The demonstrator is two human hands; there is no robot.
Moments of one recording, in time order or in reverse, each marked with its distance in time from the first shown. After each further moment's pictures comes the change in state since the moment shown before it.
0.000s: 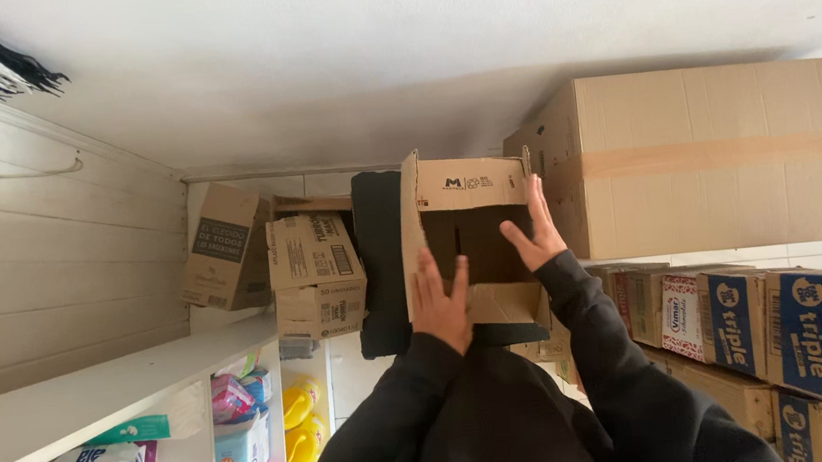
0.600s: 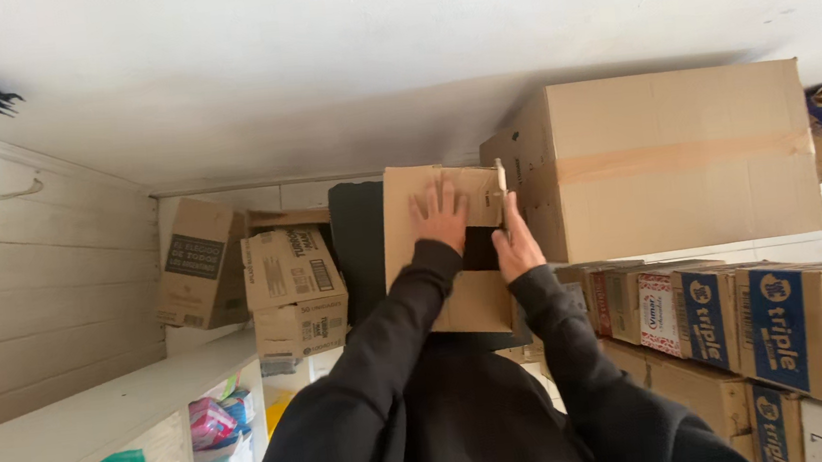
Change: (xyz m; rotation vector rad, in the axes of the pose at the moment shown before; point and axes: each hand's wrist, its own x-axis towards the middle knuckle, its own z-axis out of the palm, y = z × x) left_hand 0.202 -0.001 0.091 0.094 -0.194 0.140; right_hand -0.005 -0.022 0.004 0.101 -0.009 0.307
